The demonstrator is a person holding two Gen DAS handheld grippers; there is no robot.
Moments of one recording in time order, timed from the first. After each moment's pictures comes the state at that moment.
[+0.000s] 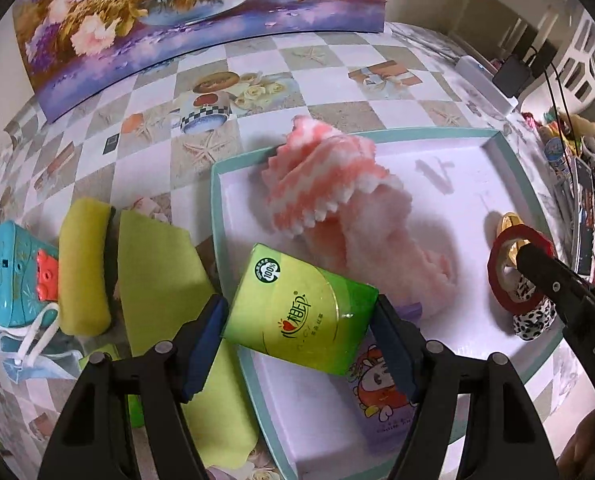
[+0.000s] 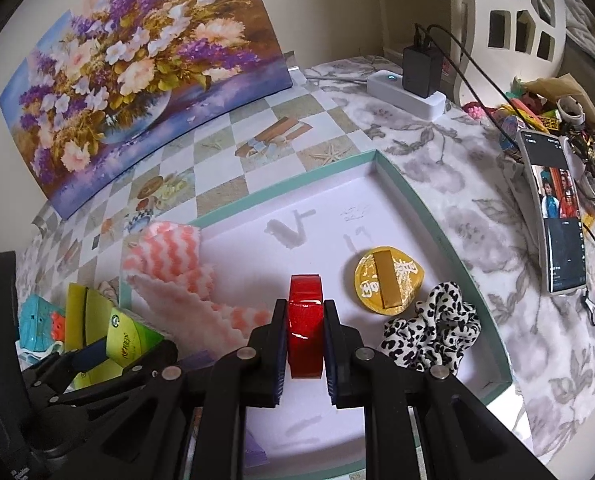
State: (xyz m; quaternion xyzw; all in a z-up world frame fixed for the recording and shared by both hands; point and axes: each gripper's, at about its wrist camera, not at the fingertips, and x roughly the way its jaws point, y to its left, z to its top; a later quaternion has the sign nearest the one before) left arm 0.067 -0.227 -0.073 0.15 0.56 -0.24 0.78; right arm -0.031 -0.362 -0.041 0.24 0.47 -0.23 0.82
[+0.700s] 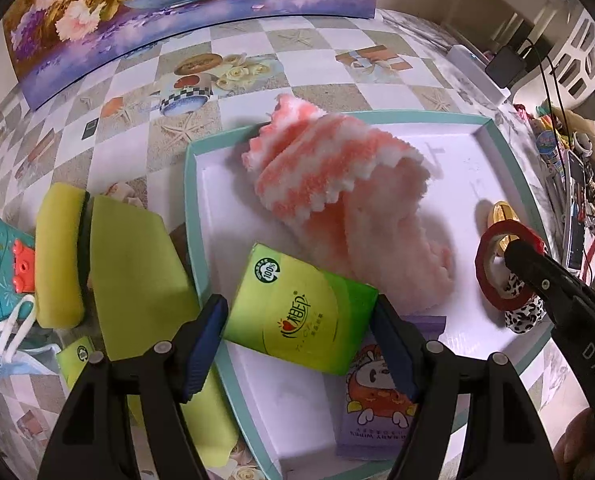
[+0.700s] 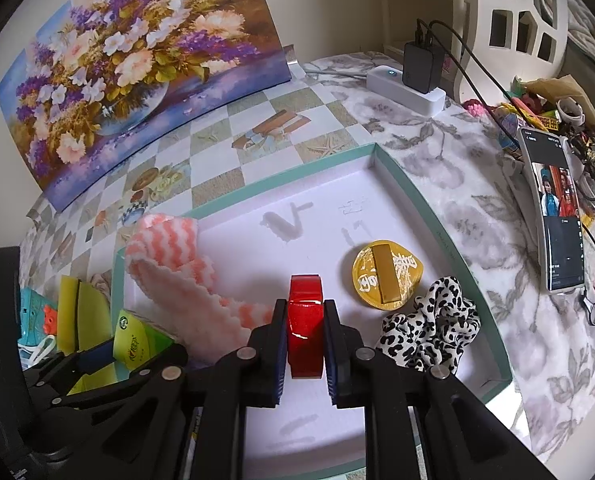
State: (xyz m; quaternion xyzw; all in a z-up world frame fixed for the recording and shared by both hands) left arm 0.066 -0.229 -0.083 0.14 0.59 -0.25 0.76; right arm -0.031 -0.361 -0.045 0.23 0.48 -0.23 0.82
